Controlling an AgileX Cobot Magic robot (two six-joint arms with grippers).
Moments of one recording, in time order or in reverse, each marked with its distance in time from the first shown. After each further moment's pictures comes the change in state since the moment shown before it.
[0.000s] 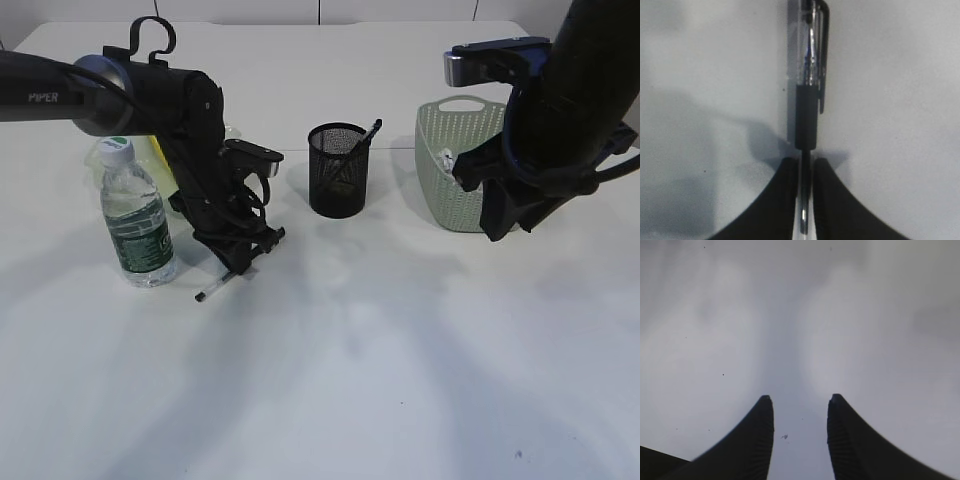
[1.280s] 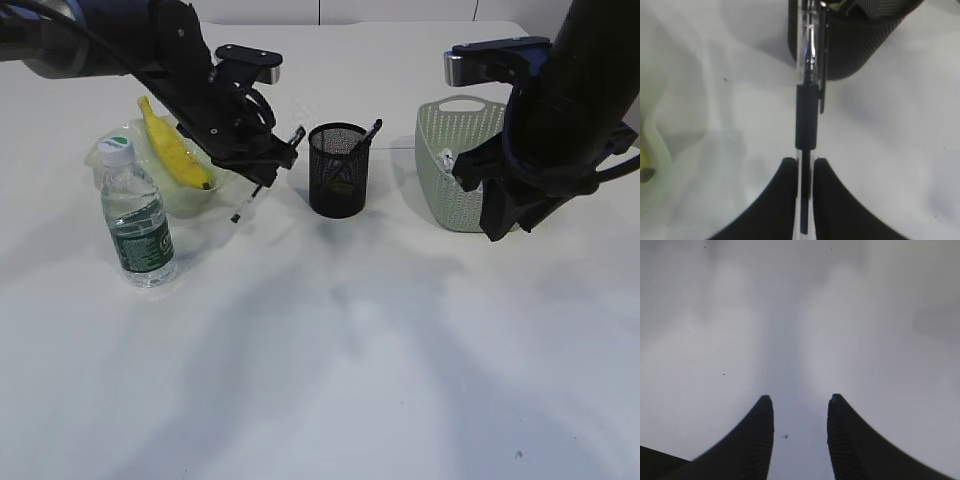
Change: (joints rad) left arm 0.000 -0.143 0.000 -0.085 -0.223 0.000; right arm 0.000 0.000 0.000 0.000 0.000 0.000
